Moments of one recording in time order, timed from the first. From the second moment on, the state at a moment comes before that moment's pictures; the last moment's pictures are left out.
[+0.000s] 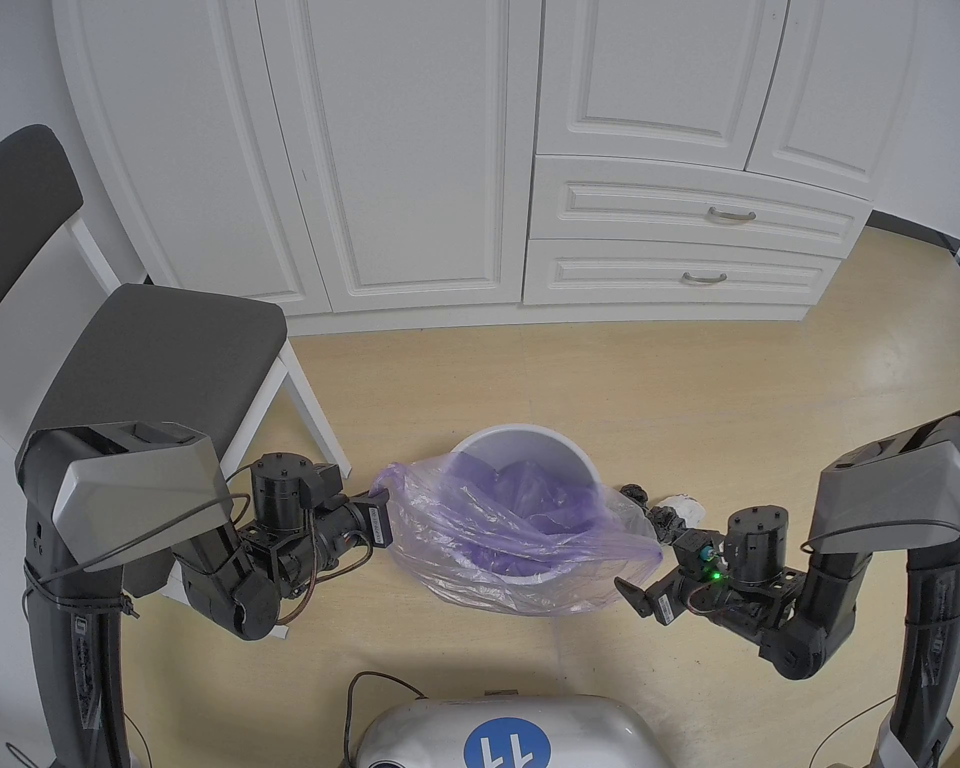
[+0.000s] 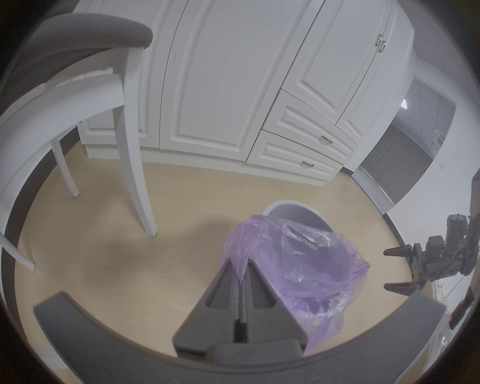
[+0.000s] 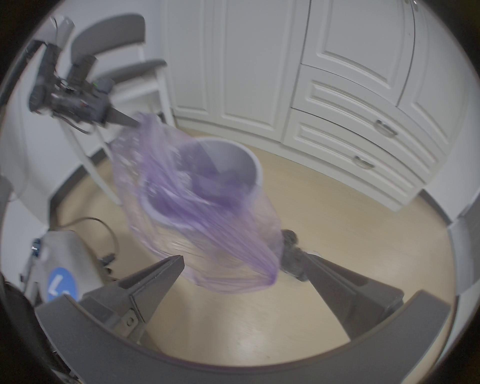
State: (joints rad) left arm -0.36 2.35 -0.76 -1.27 -0.07 -0.23; right arm 0.41 2.29 -0.42 -1.44 -0.08 -0.31
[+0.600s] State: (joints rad) left arm -0.35 2.29 -0.74 -1.27 -0.07 -0.25; right arm 0.63 2.10 -0.55 -1.17 -0.20 -0.21
